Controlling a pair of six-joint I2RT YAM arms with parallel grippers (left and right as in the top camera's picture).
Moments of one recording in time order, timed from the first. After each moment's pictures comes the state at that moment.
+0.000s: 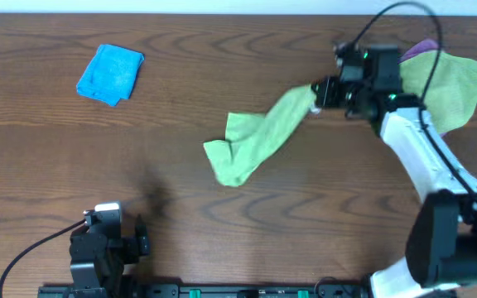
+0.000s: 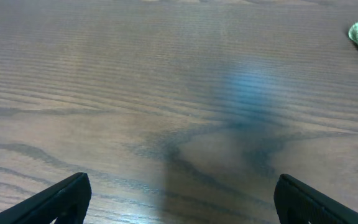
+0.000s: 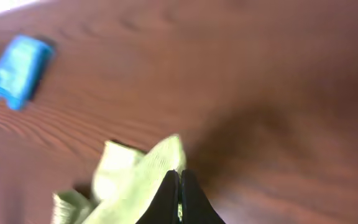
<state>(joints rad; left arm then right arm) 0.04 0.01 0.32 -1.01 -0.08 0.01 0.06 1.72 1.25 -0.34 -0.47 0.21</state>
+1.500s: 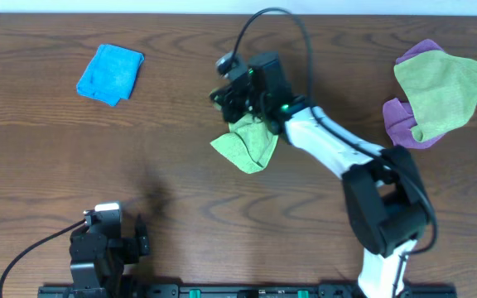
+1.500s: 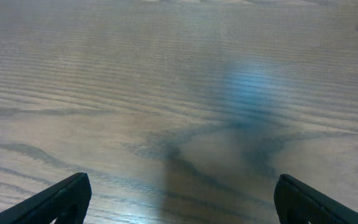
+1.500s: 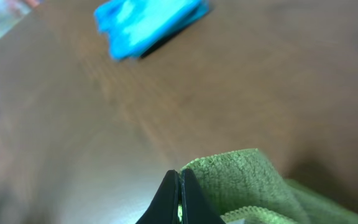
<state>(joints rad) 0.04 0.01 0.32 -1.01 -0.08 0.01 0.53 2.02 1.36 -0.01 -0.50 0.12</state>
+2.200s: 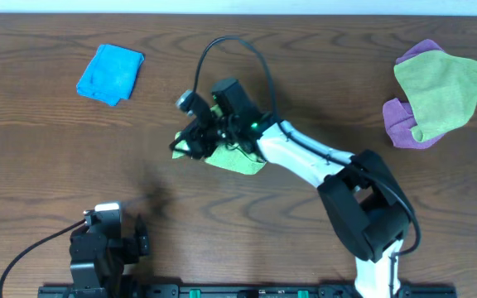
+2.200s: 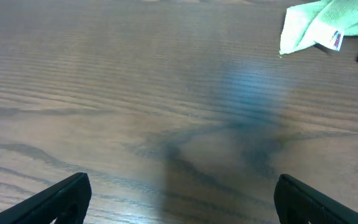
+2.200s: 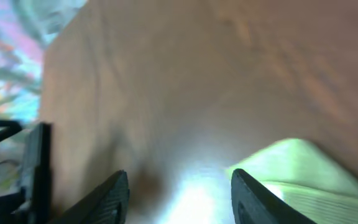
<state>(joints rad) 0.04 0.01 0.32 -1.01 -0.08 0.01 0.65 2.04 1.37 -0.08 -0.70 0.13</state>
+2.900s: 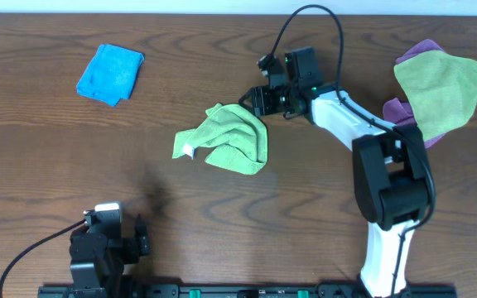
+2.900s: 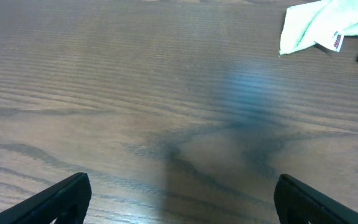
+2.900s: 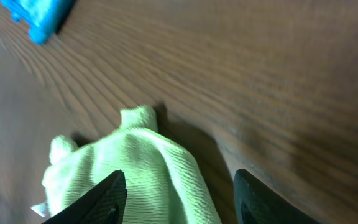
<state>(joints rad) 0.04 0.01 0.32 -1.01 -0.08 0.01 0.31 2.15 1.43 -0.22 -0.59 0.19</state>
